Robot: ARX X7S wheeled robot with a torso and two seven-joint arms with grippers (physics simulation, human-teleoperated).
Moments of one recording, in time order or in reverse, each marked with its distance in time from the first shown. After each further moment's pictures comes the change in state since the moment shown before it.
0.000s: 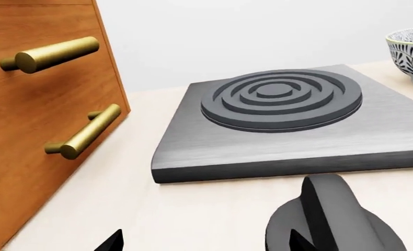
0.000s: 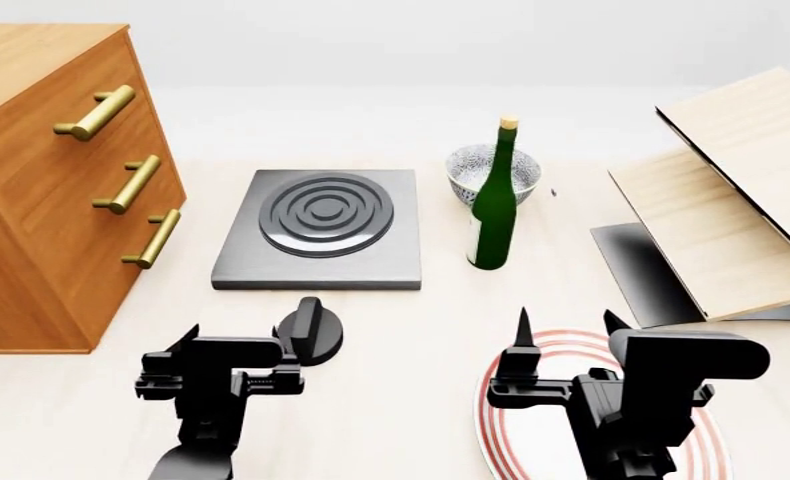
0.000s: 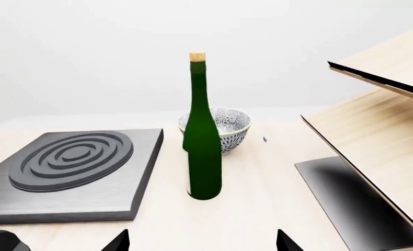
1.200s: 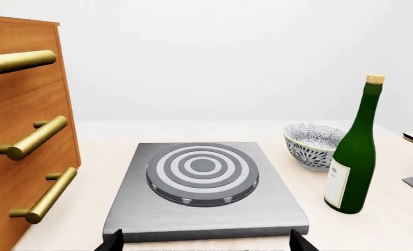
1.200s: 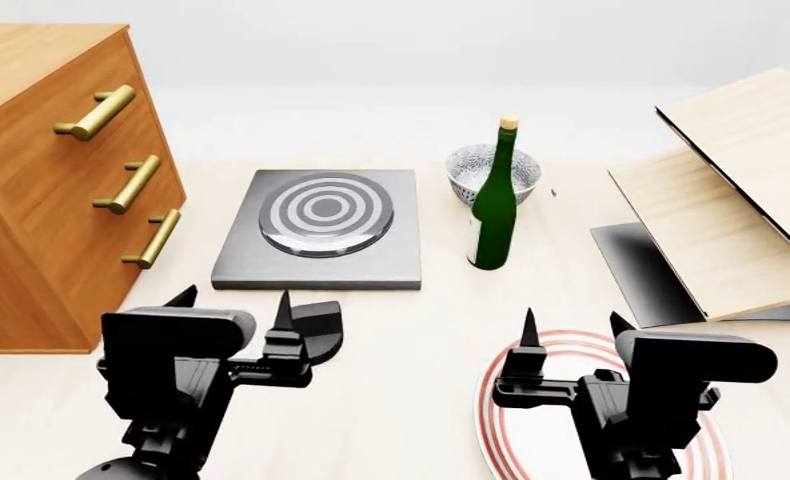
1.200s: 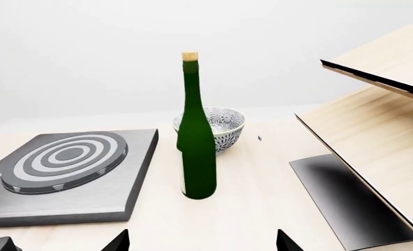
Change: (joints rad) left arm 0.103 -0.036 -0.094 0.940 -0.298 -0.707 0.007; right arm -0.007 0.024 0.003 0.009 0.041 -0.021 0.041
